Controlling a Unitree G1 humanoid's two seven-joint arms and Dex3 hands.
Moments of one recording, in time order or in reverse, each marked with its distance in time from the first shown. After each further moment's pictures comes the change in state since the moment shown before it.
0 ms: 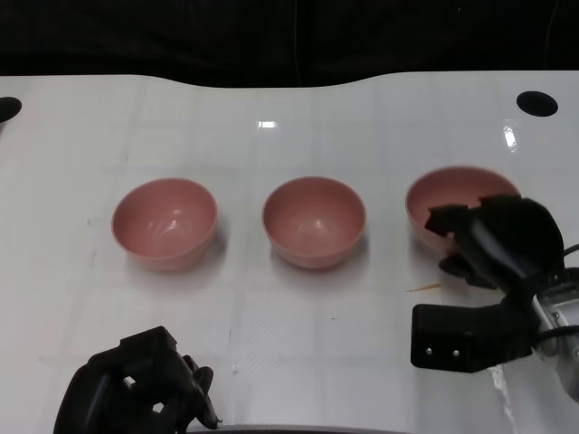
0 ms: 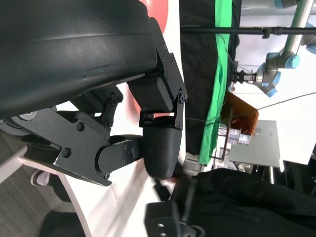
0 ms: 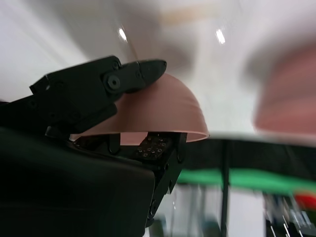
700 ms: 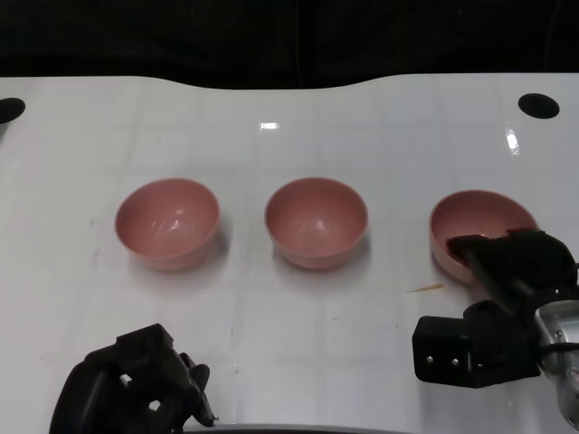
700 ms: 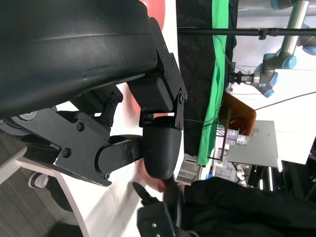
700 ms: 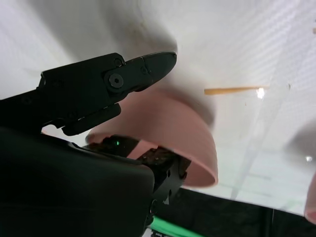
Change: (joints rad) left arm -0.004 0.008 0.011 0.002 -0.001 0.000 -0.001; right arm 0.085 0.018 -0.004 -0.032 -0.077 0.221 0.343
